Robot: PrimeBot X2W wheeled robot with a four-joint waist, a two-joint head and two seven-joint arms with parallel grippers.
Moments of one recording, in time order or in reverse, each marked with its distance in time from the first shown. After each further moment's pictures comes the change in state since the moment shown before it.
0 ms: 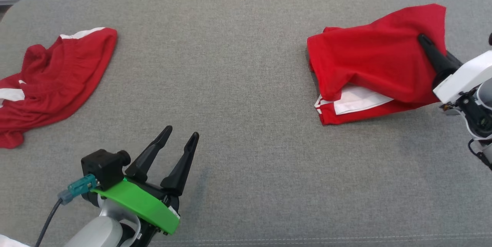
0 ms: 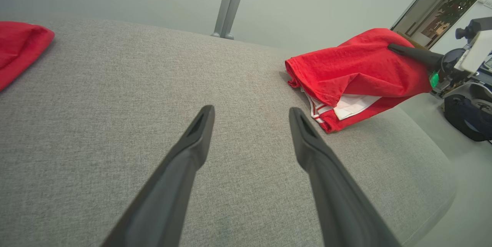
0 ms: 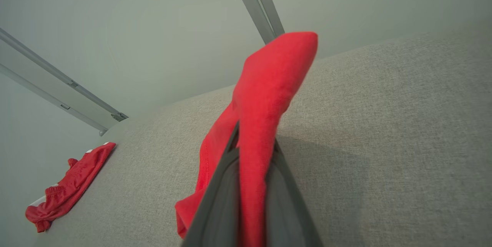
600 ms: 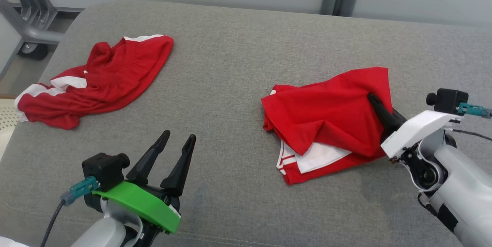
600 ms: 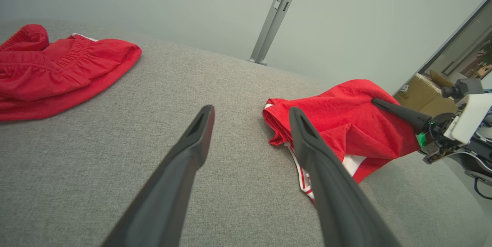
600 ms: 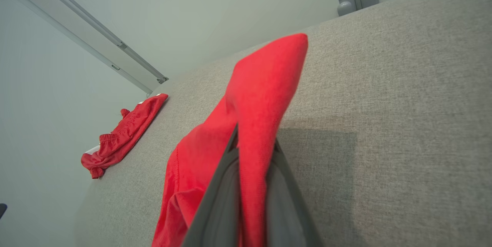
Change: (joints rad) left arm 0.004 -0.032 0.004 0.067 -0.037 0.000 -0.022; right arm 0.148 0.157 0.069 0.056 -0.033 -0.001 -0.112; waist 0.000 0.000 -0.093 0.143
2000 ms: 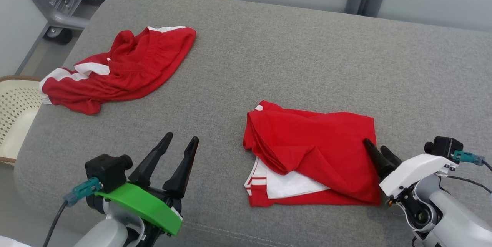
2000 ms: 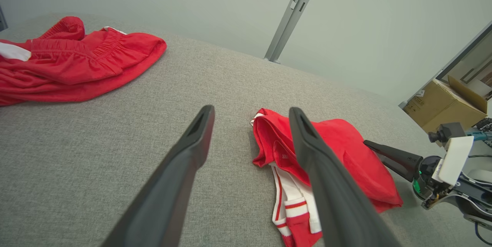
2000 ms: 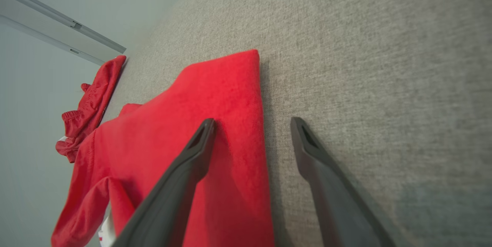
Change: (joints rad) left arm -0.001 0.002 -0.014 -0.004 -0.002 0.000 0.001; right arm 0.165 0.051 -0.039 0.038 0.077 -0.063 -0.007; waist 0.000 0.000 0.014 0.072
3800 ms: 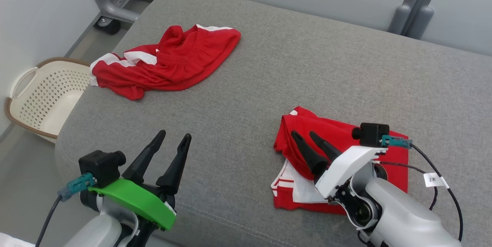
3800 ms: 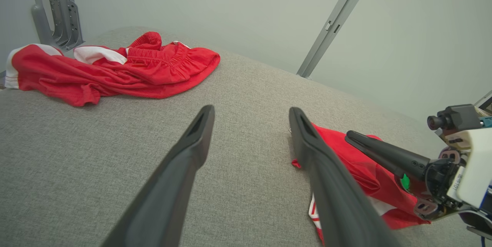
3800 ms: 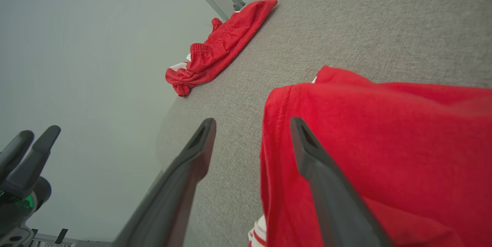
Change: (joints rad) left arm -0.020 0.012 0.004 0.038 -0.024 -0.008 0.002; right arm -0.093 0.148 0.164 -0.089 -0.142 0.003 -0.011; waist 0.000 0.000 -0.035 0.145
